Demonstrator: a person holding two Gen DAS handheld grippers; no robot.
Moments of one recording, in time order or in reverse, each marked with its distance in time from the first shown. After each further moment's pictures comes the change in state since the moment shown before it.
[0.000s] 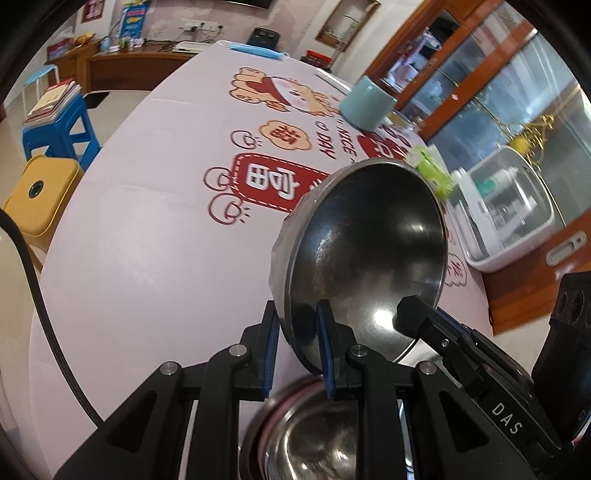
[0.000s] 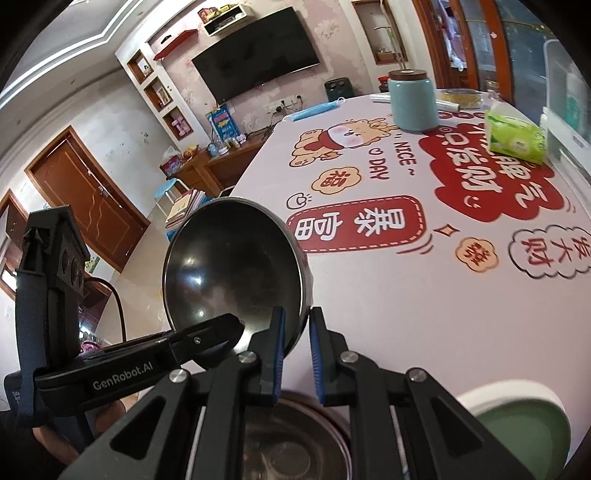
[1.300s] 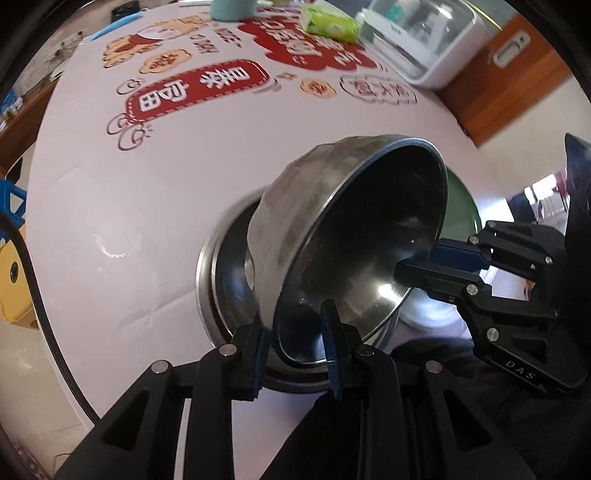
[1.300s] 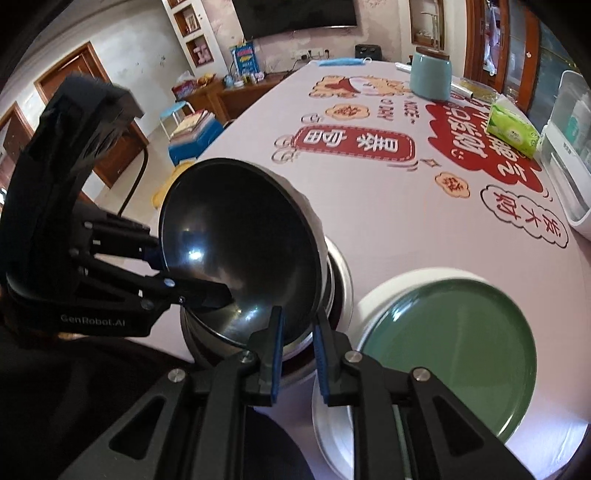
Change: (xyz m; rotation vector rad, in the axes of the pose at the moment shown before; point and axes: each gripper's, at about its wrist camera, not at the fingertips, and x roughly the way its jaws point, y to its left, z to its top) left arm -0.011 -0.051 -0.083 0.502 0.407 -0.005; right arm -0.045 0.007 -0.090 -0.222 0.232 -0.083
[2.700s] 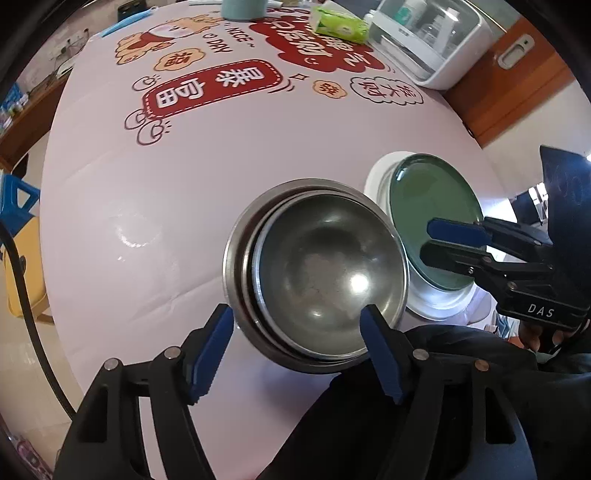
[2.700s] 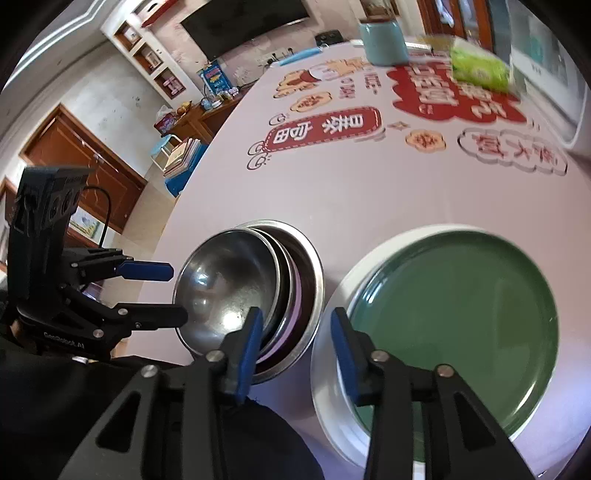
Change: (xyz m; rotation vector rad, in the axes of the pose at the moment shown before) left arm -0.016 0.014 -0.005 -0.032 -0.002 0.021; right arm -0.001 -0.047 -0.011 0.262 -0.008 0.137
